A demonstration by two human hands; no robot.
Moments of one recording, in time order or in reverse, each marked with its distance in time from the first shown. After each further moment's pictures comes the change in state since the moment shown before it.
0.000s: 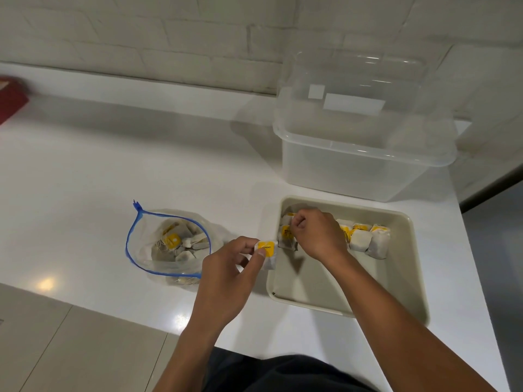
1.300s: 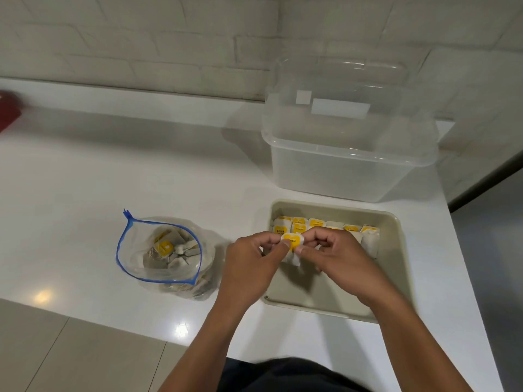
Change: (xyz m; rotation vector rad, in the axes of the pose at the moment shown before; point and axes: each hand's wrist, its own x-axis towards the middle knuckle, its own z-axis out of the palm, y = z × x) left_hand 0.018 0.033 0.038 -0.110 -0.085 -0.024; right_hand -0.071 0.018 -0.065 0.724 -0.260 -0.105
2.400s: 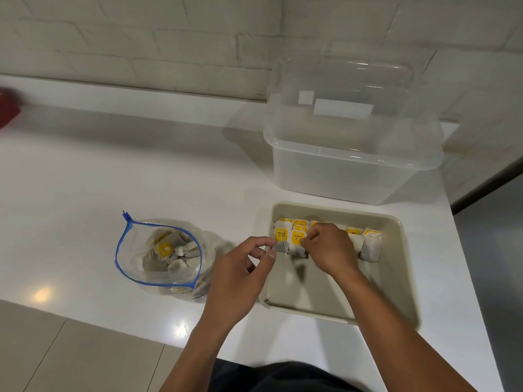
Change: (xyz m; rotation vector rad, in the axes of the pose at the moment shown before) left_hand -0.011 -0.015 -0.016 -0.039 0.001 0.027; right_hand 0.067 0.053 0.014 -0.554 0.331 0.295
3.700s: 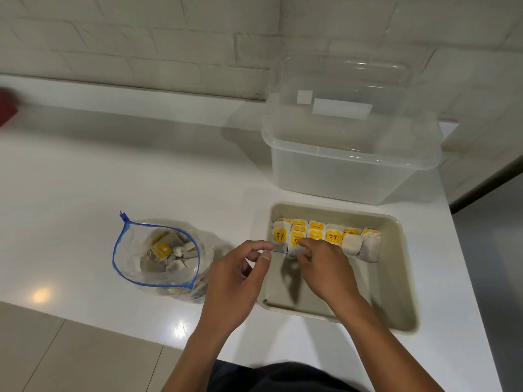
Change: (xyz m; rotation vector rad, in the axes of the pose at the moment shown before) left_hand -0.005 -0.005 0.000 0.029 0.031 0.031; right_hand -0.046 -0.003 -0.003 -0.155 -0.021 -0.209
